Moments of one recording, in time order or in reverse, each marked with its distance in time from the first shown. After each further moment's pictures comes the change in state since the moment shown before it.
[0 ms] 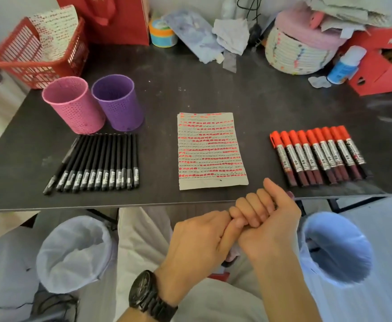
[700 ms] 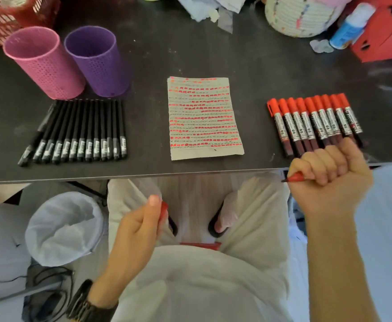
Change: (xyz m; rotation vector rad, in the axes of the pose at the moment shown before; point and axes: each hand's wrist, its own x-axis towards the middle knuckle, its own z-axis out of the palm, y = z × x) left_hand -0.059 -0.039 -0.037 -0.689 0.002 -0.630; right_hand 0.016 -0.084 -0.051 0.064 -0.244 -0.210
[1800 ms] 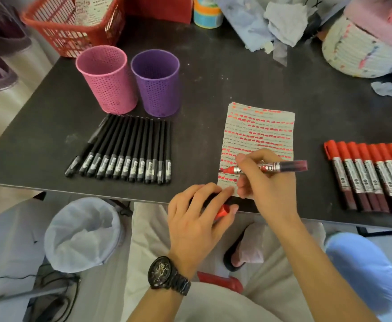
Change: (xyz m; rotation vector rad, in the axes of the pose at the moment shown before) left_hand 0.087 -0.041 0.038 0.738 0.604 0.732; right_hand 0.051 0.135 0.067 -1.211 -0.217 -0.200
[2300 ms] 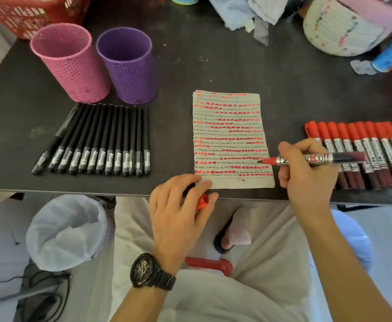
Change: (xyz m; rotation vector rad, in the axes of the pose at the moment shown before) left_hand -0.002 0.003 -0.005 -0.057 -0.035 -0.022; right_hand -0.002 0.009 -0.065 -0.007 0.318 -0.083
